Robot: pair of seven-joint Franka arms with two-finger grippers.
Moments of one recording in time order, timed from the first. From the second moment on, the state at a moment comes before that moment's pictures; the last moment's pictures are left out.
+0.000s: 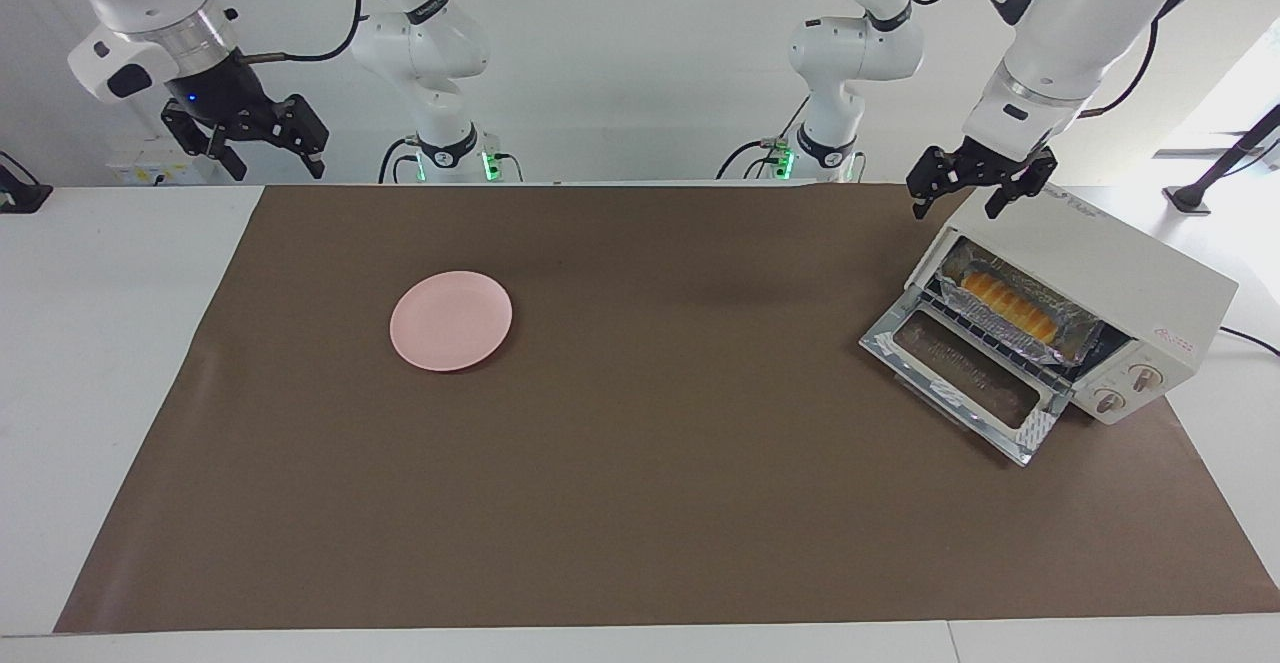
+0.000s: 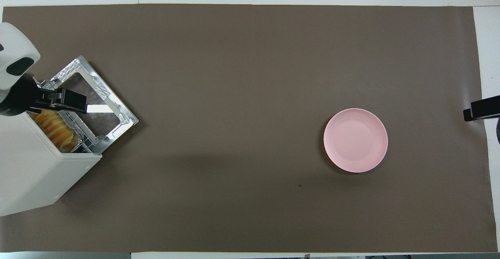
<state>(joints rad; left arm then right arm) -0.15 -0.05 0.00 -1.65 0.00 1.55 -0.07 -0.10 -0.09 0.00 -1.60 0.03 1.45 -0.06</state>
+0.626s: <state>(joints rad) -0.15 -0.05 0.00 -1.65 0.00 1.56 -0.07 -0.10 -0.09 0.00 -1.60 0.03 1.45 -0.06</state>
